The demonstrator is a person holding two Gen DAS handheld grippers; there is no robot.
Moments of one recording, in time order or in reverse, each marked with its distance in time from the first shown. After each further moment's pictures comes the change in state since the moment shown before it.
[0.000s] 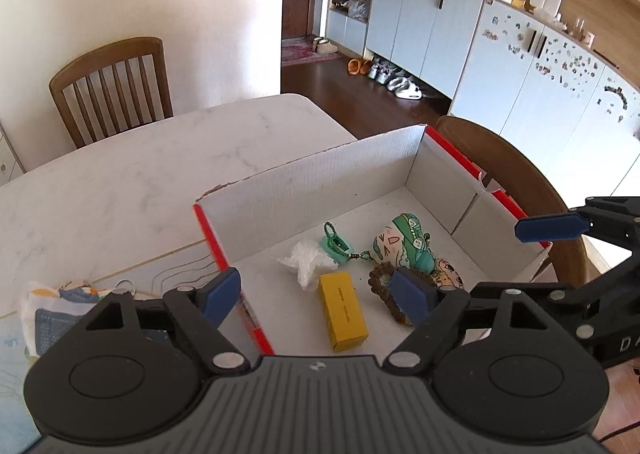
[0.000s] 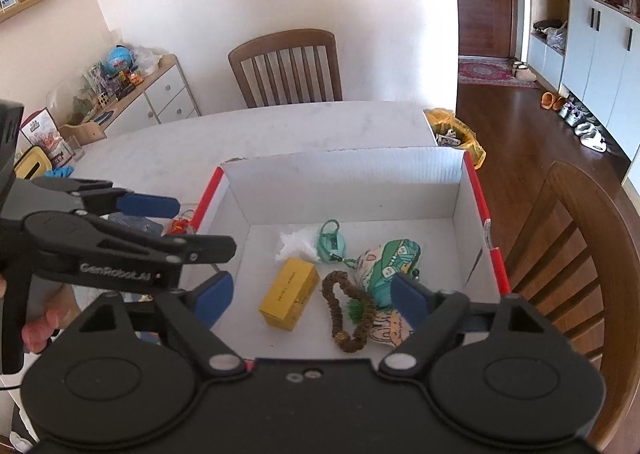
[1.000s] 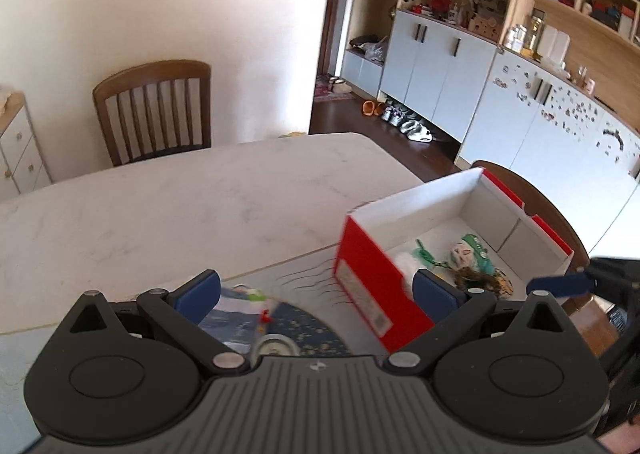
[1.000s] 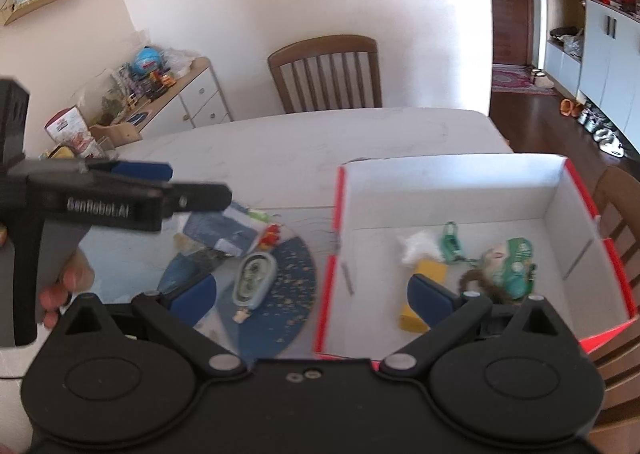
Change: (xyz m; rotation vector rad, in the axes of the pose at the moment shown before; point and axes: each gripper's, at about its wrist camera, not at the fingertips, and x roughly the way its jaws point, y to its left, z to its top) left arm -0.067 0.142 -0.028 -0.071 -0.121 -0.018; right arm 0.023 0.136 -0.009 -0.019 -0.028 0.031
